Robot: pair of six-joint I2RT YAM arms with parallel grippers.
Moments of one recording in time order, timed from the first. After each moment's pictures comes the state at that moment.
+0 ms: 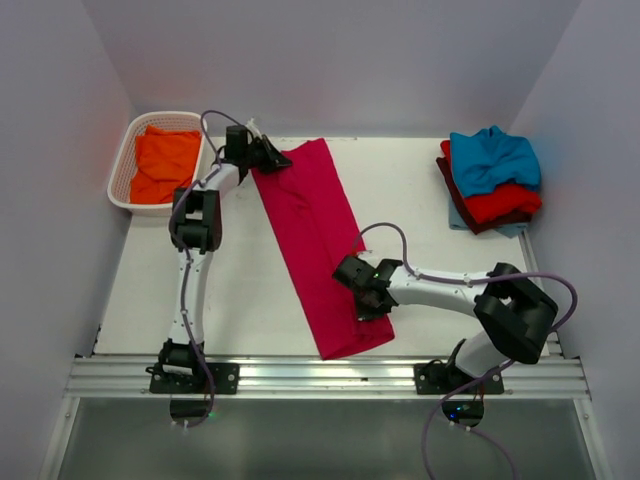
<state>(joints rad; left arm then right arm) -0.10 2.67 2.14 -0.02 0.59 -0.68 0.95 1.56 0.83 -0.69 0.22 0.79</state>
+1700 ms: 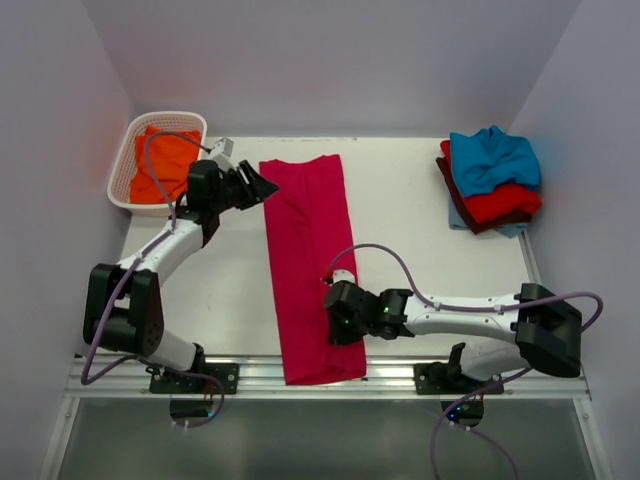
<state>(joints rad) -0.17 1.52 0.94 0.17 0.41 -0.65 1.22 1.35 0.76 -0.43 0.08 0.87</state>
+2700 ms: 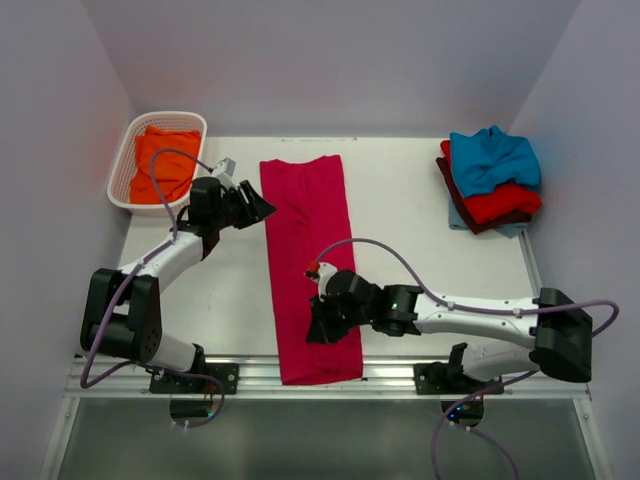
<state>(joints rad) -0.17 1.46 0.81 0.14 0.38 -0.60 1.22 1.31 0.76 -0.25 -0.15 0.76</state>
